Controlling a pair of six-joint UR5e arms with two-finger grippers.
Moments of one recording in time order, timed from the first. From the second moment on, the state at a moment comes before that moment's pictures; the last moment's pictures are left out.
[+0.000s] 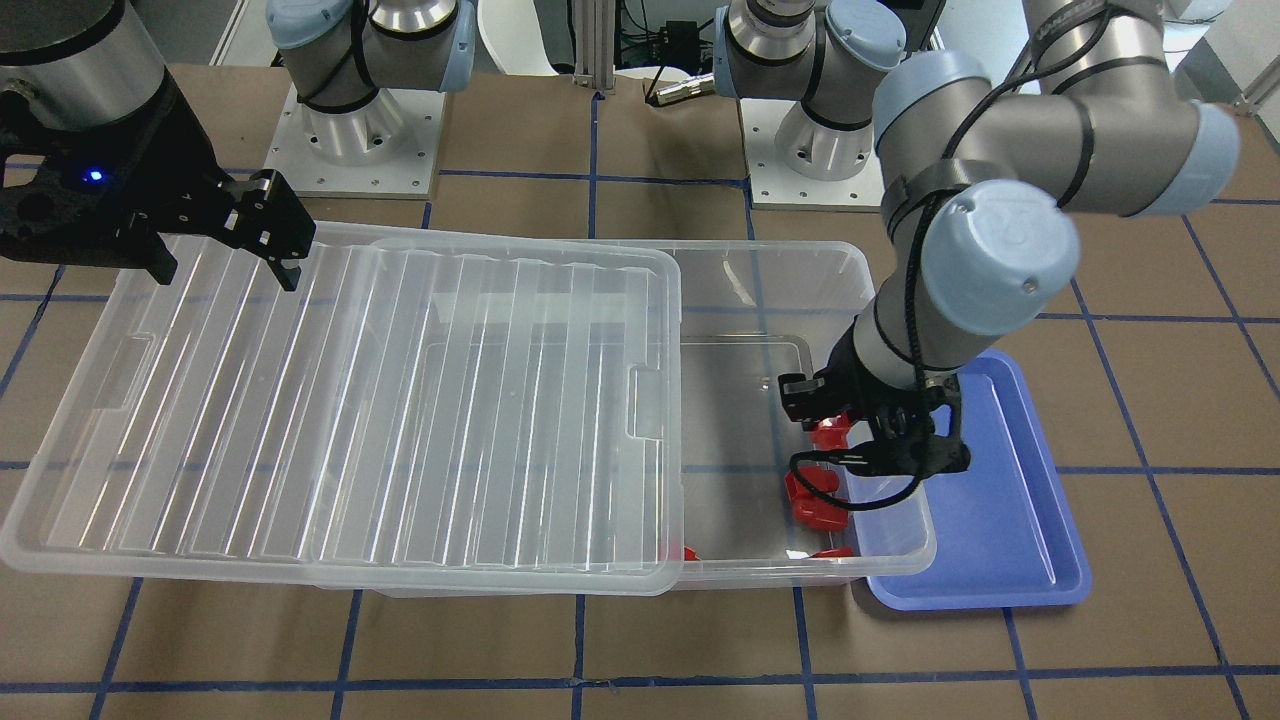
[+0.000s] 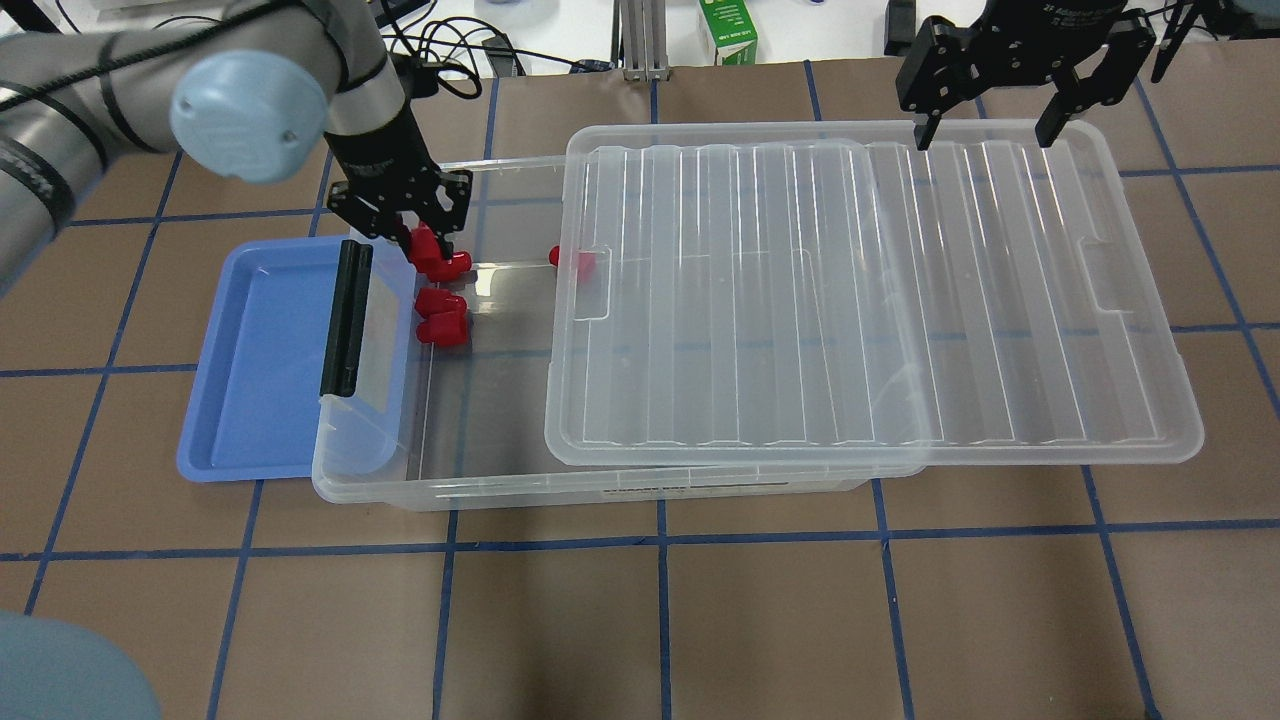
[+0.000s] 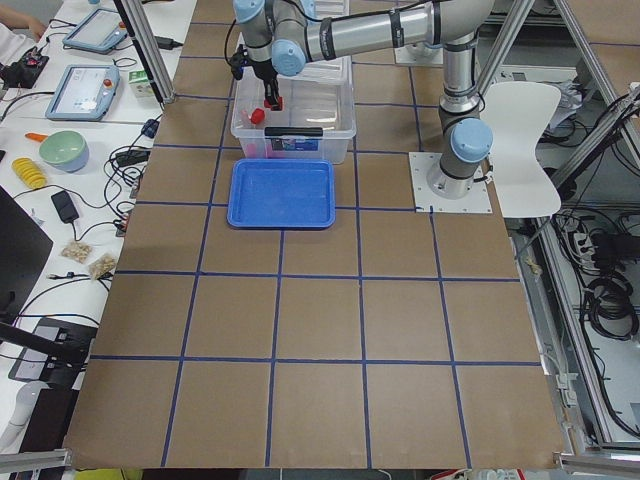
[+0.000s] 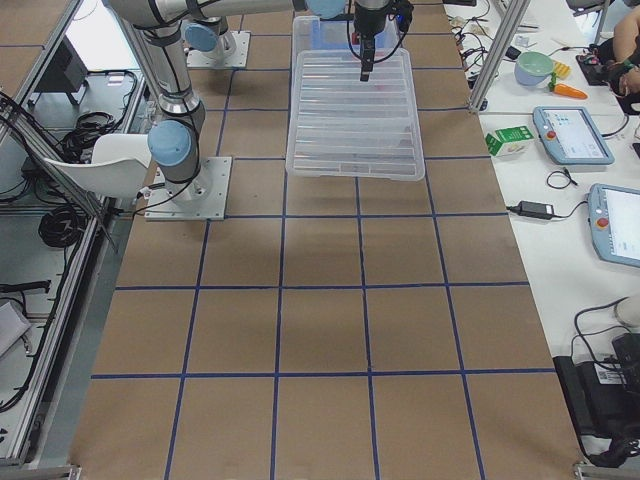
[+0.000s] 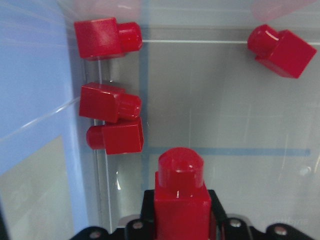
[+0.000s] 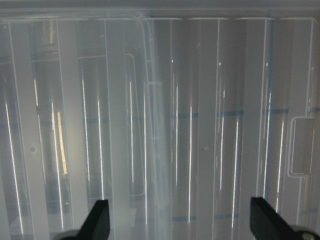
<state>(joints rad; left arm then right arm) -1.56 -1.89 -1.41 -1.54 1.58 -0.06 1.54 -1.46 1.35 -1.47 -1.58 0.00</state>
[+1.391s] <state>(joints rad) -1.21 -2.00 -1.64 -1.25 1.61 0.39 1.44 -1.46 1.34 -1.46 -1.57 -0.08</state>
